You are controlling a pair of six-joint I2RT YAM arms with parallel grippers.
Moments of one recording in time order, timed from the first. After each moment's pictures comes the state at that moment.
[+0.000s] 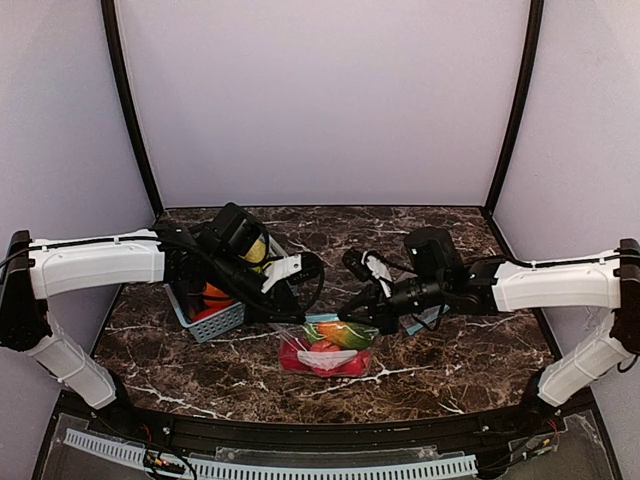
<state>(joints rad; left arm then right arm) -0.85 1.50 1.13 -0.53 0.55 0.40 0.89 1.43 0.83 0.03 -0.54 -0.01</state>
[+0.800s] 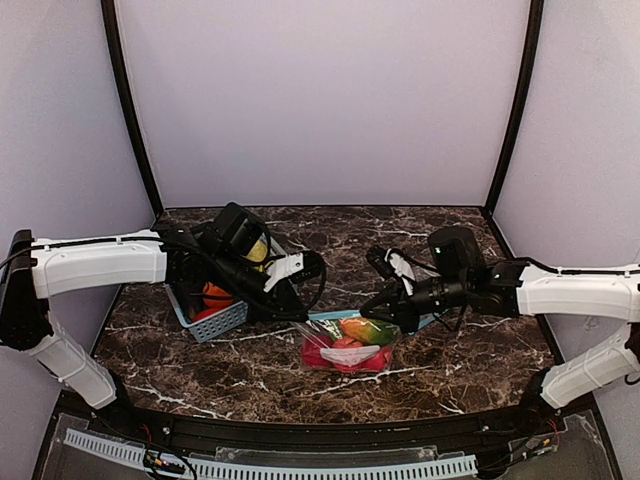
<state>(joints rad) -0.85 1.51 1.13 -0.50 0.54 0.40 0.82 1.28 0.75 -0.07 -0.49 -0.02</state>
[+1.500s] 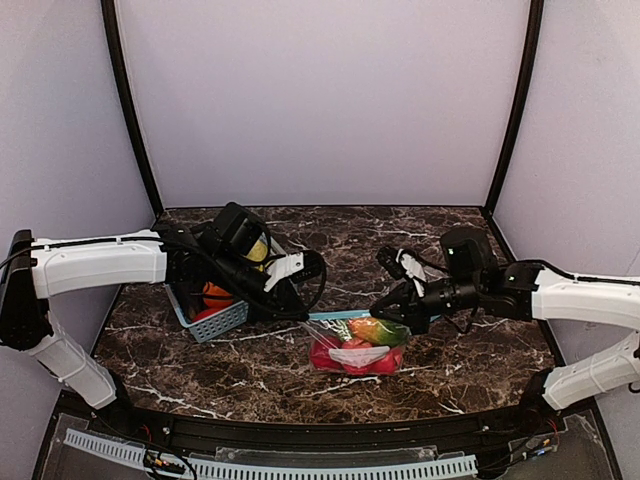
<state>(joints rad) -0.85 1.51 1.13 -0.49 0.54 0.41 0.82 1.18 0.72 -0.13 -0.46 -0.04</state>
